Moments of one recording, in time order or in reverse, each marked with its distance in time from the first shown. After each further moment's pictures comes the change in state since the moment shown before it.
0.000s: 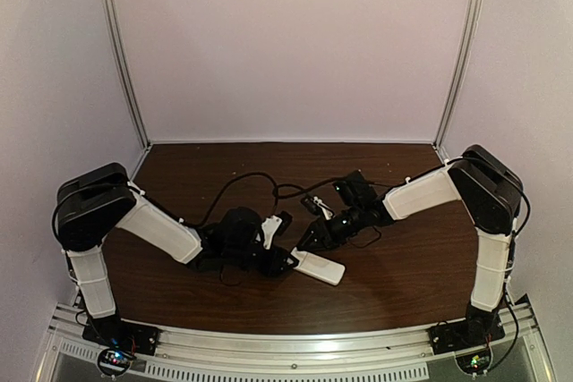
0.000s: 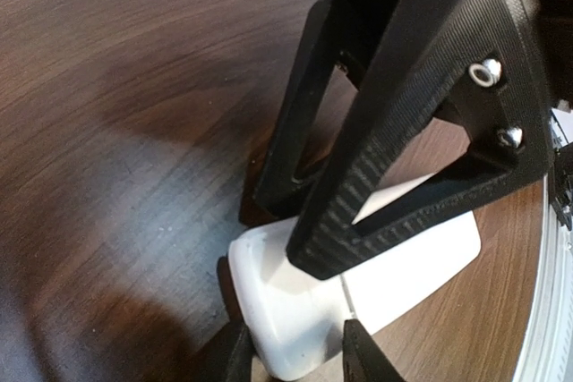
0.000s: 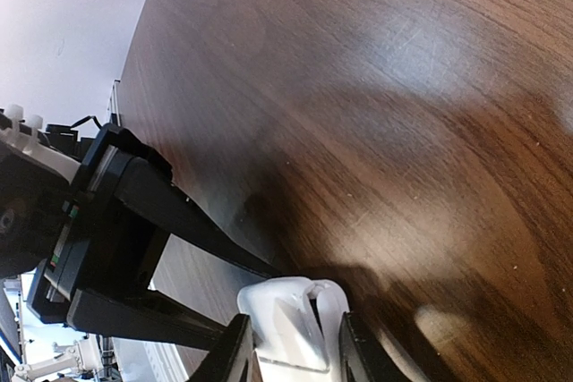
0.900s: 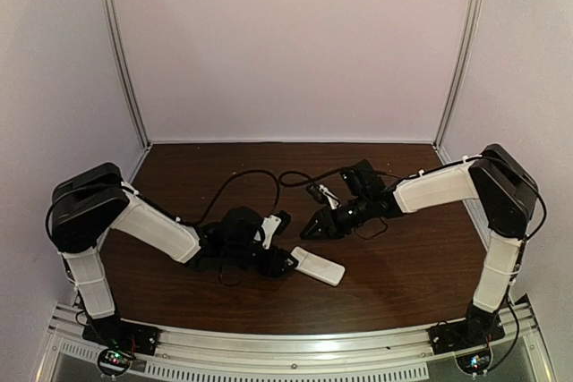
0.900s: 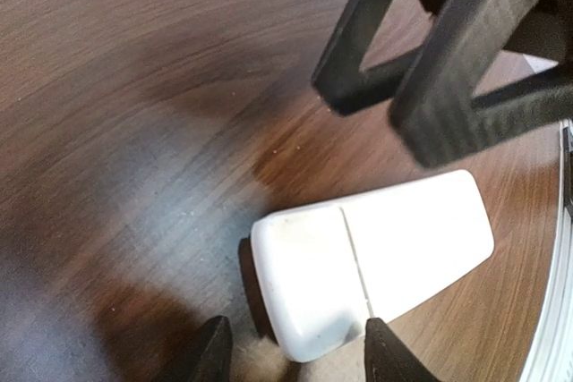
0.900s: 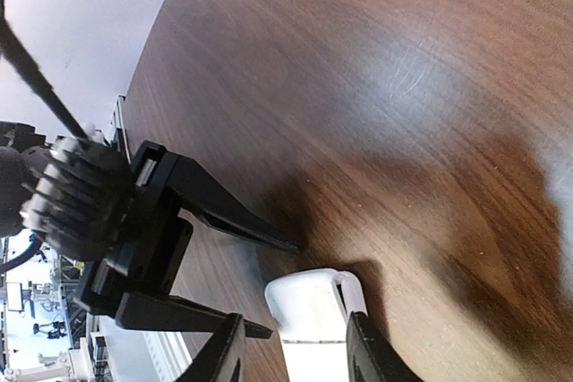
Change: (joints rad) left arm -0.013 -0.032 0.010 -0.078 -0.064 -0.006; right arm -0.025 -0.094 -0.001 -0.055 0.040 -0.019
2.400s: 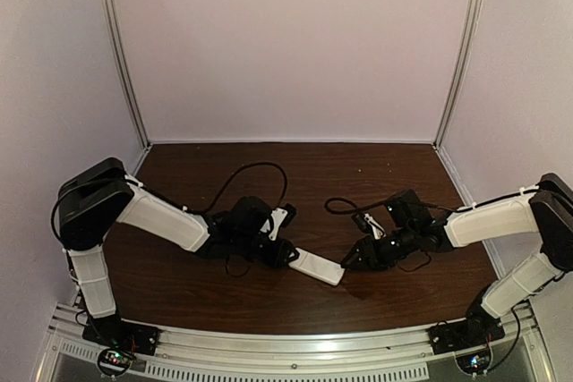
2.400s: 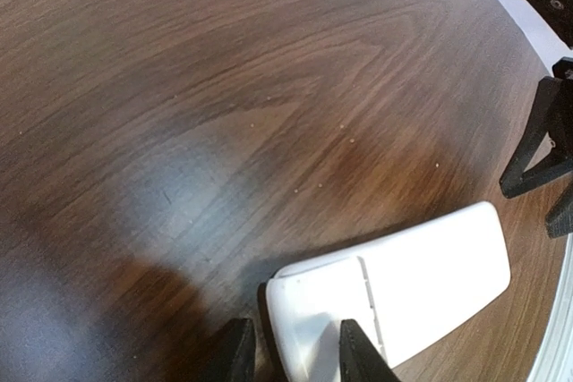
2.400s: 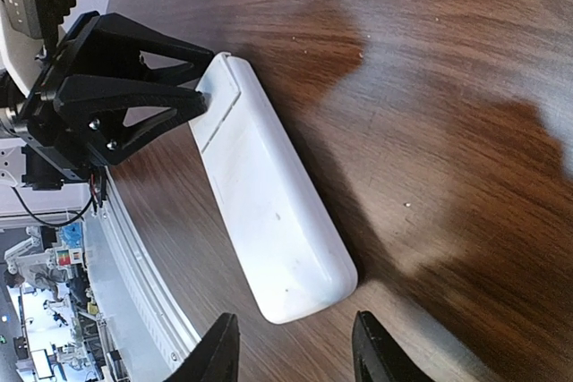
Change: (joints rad) left arm 0.027 0.038 0.127 -0.154 0.004 0.011; right arm -0.025 -0.417 -0.493 0.023 0.122 0.177
